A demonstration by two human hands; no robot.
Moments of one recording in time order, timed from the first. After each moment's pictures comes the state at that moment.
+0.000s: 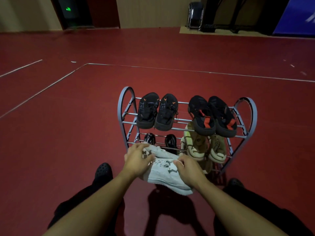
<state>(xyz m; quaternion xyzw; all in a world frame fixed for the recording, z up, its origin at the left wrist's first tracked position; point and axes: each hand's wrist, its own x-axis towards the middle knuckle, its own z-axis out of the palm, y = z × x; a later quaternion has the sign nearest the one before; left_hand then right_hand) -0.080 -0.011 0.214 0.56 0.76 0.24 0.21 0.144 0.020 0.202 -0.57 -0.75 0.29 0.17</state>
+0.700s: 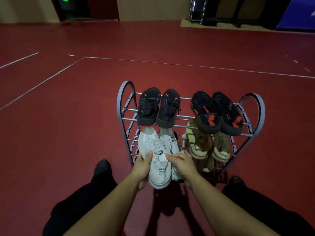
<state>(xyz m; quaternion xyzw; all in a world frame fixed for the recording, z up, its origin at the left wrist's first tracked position) -0.053 -0.010 0.169 0.16 0.58 0.54 0.59 0.106 0.034 0.186 -0.63 -0.50 0.53 0.28</state>
